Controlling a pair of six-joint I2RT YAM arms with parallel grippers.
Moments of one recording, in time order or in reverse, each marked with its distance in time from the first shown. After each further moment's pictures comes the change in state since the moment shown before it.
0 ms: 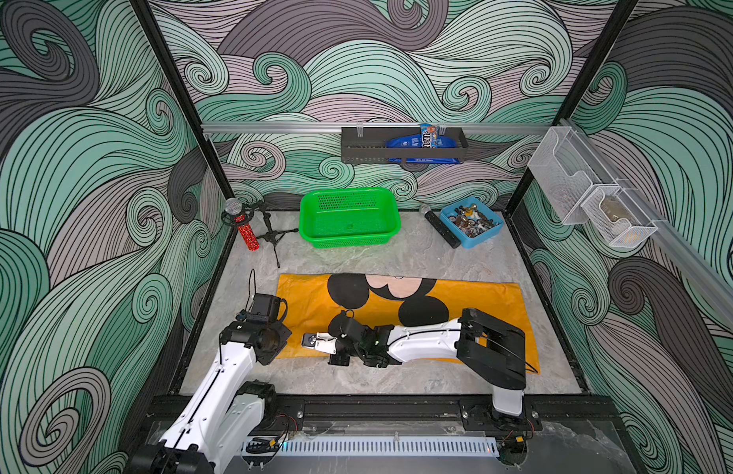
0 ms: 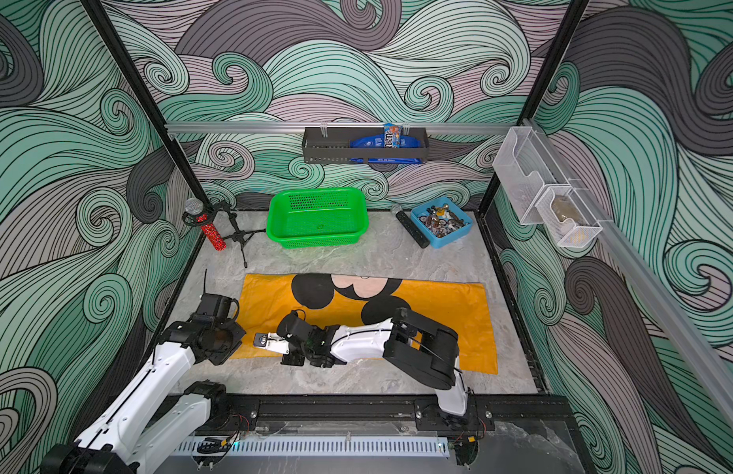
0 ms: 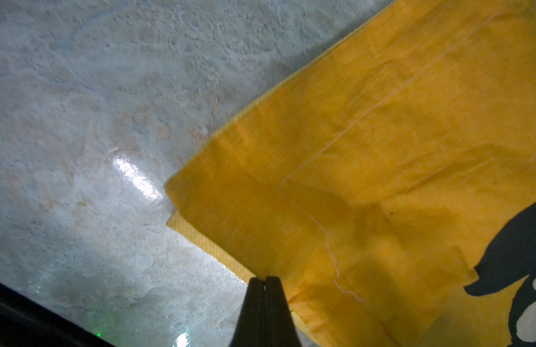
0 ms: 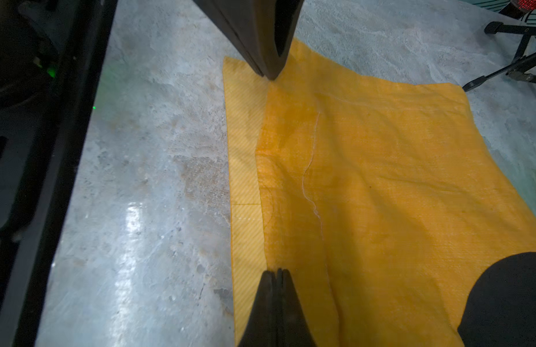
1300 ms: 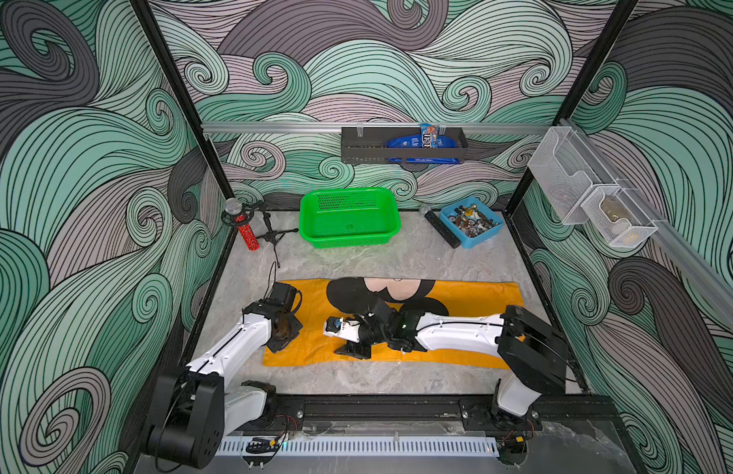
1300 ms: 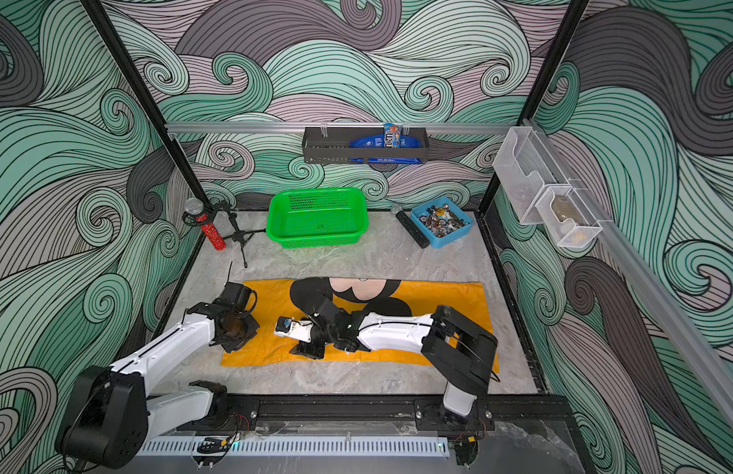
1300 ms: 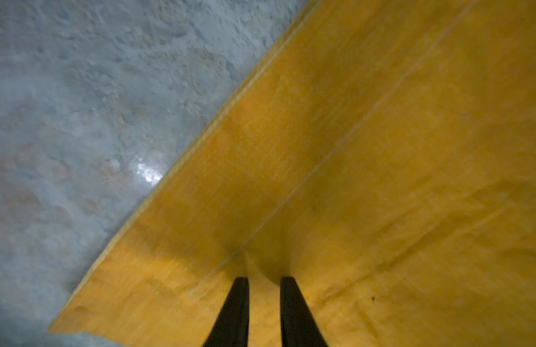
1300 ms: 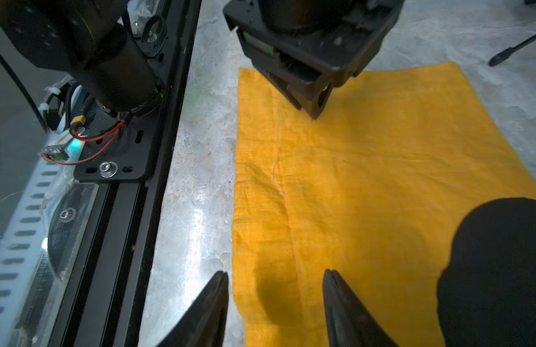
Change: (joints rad) left arm -0.078 0.355 0.035 0.211 -0.024 0.060; right arm -0.151 -0.221 -0.140 -0.096 -0.309 0.050
